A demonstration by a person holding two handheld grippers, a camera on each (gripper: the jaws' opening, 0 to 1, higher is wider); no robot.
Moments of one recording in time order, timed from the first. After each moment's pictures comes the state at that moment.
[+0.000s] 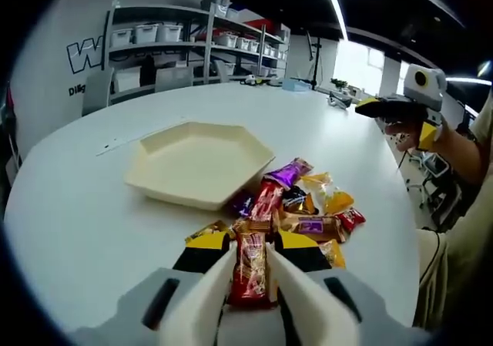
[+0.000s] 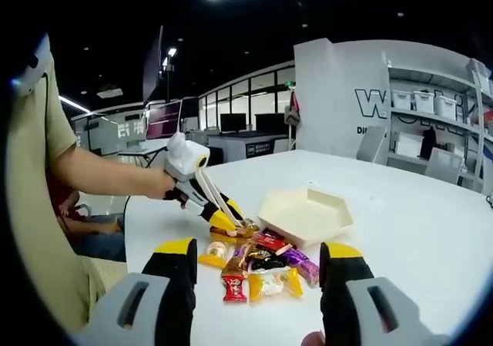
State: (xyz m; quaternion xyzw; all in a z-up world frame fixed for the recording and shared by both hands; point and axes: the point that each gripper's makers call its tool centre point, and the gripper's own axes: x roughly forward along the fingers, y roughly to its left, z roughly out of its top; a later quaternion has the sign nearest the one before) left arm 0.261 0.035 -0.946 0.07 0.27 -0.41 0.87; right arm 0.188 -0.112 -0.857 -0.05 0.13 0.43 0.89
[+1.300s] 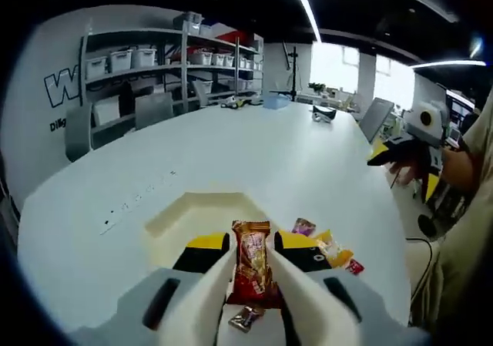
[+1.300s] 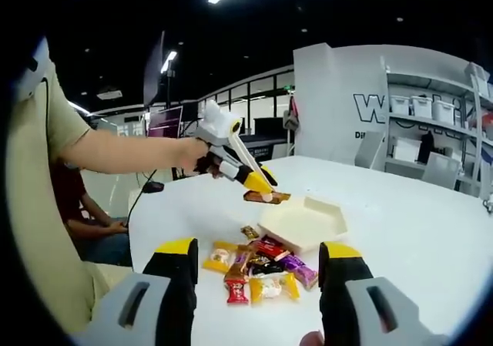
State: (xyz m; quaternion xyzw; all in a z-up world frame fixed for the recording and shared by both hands) left arm 0.326 -0.007 -0.853 0.11 0.22 -0.47 0.85; right arm 0.181 -0.119 -0.835 -0.05 0.12 0.43 0.89
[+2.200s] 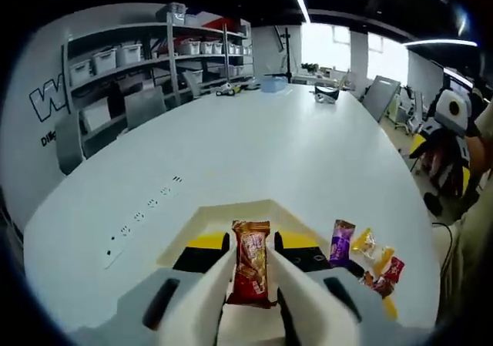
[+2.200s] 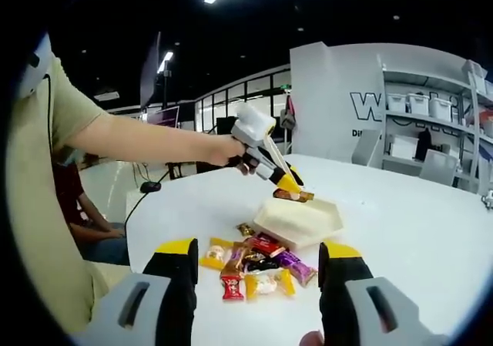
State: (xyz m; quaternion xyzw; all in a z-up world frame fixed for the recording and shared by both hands) left arm 0.391 -0.032 -0.878 0.17 0.24 -0.48 0.83; right arm 0.184 -0.128 -0.840 -0.04 0.12 0.42 0.90
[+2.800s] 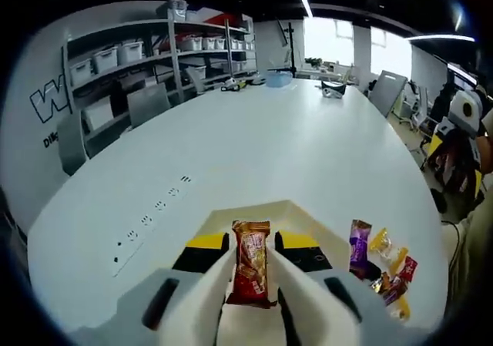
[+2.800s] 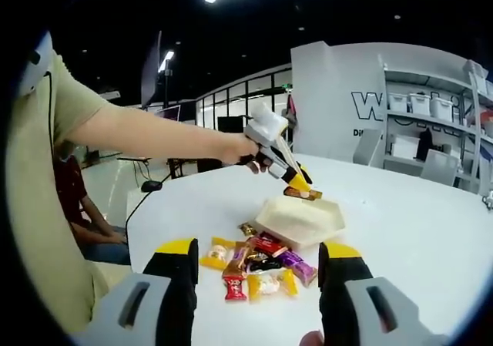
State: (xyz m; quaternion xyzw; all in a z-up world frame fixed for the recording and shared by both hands) left arm 0.411 -0.033 -0.879 0.18 0.24 -0.47 0.83; right arm 0.182 -0.124 -0.841 -0.05 0.12 0.42 0.90
